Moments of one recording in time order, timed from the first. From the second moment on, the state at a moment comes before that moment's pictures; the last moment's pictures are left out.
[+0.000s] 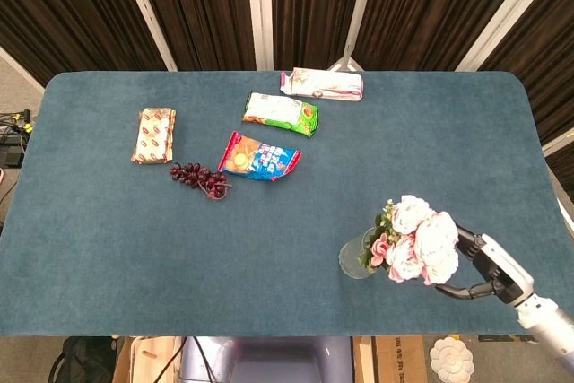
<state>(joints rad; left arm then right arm) 0.10 -1.05 -0.13 -1.74 1.33 1.67 0.06 0.36 -0.83 -0.10 -1.63 -1.91 1.35 1.64</state>
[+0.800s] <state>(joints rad) 0.10 -1.05 -0.13 -1.74 1.33 1.67 0.05 0.37 -0.74 -0.19 -1.53 -1.92 1.34 1.33</state>
